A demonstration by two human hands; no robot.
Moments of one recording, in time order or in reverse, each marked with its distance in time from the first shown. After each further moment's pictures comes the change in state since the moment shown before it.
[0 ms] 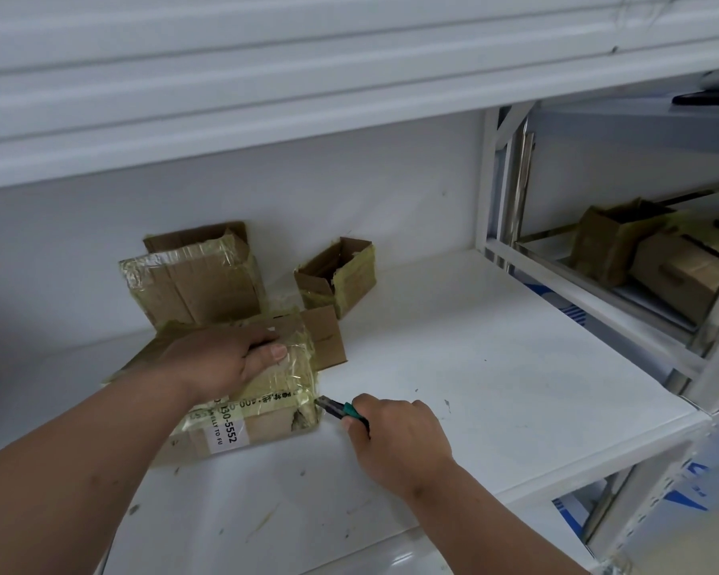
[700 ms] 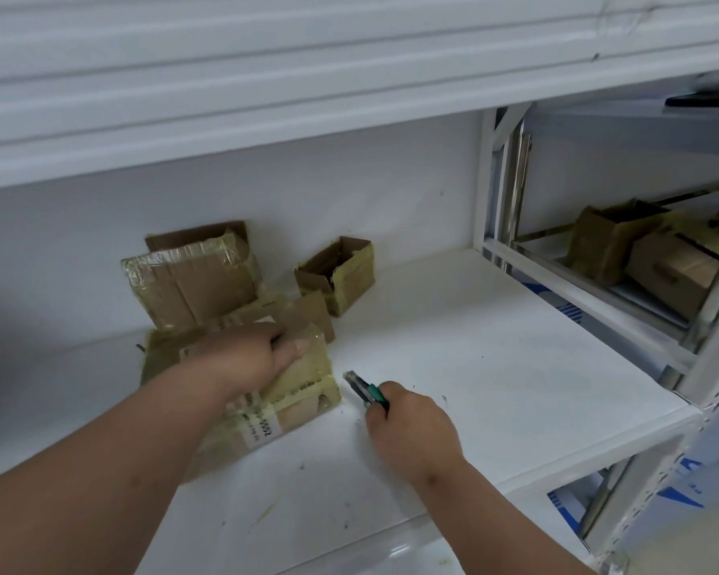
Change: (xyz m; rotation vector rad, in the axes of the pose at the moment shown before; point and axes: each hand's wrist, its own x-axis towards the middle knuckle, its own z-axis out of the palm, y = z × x) left_hand 0.008 0.031 0.006 -0.012 -0.022 -0.148; right_hand -0.008 -0.002 -0.018 0.202 -0.050 0.307
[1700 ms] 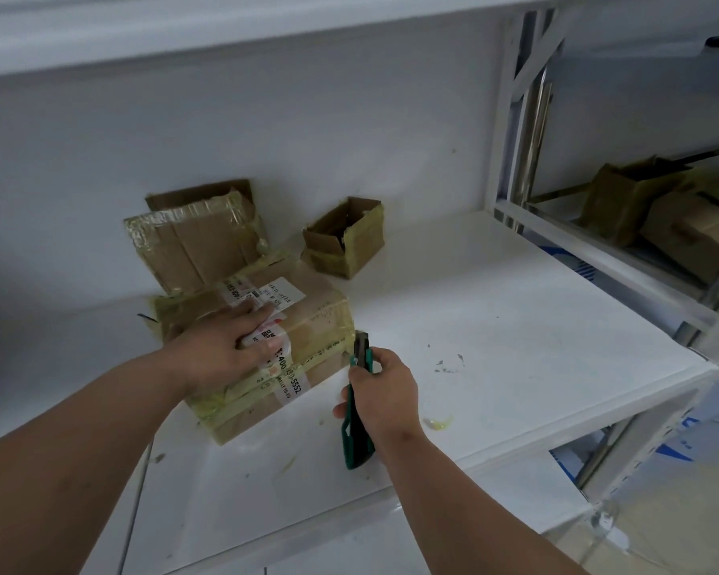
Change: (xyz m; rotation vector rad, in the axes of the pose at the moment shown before) left_hand -0.011 -0.074 0.032 -0.083 -0.047 0.035; right_hand -0.005 -0.050 0.036 1.028 0.021 0.377
